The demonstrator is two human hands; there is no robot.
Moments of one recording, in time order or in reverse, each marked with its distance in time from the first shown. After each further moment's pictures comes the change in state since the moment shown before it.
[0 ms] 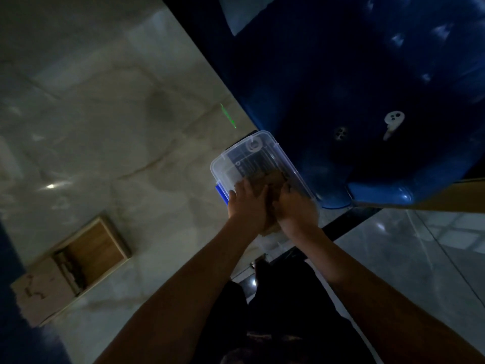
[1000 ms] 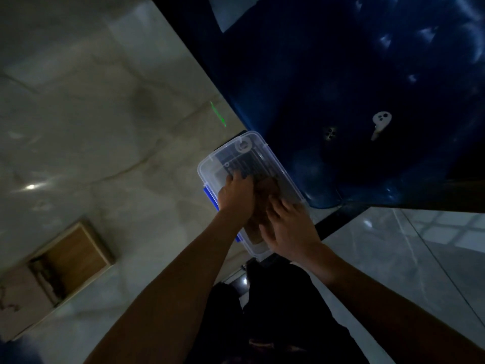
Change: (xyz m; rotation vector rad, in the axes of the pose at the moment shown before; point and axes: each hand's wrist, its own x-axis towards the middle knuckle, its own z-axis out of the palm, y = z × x) left_hand 0.037 -0.006 0.007 -0.232 0.239 -0.067; right_hand -0.024 0.036 0.017 -0.183 -0.015 -0.405
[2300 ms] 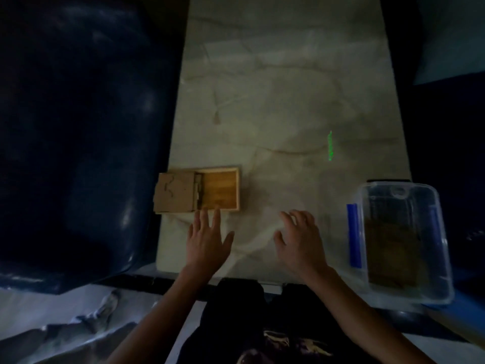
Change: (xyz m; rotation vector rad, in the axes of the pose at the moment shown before) left_hand -0.284 -0.245 -0.015 -0.123 0.230 -0.721; right_hand 0.015 -0.246 -0.018 0.090 0.034 -0.346
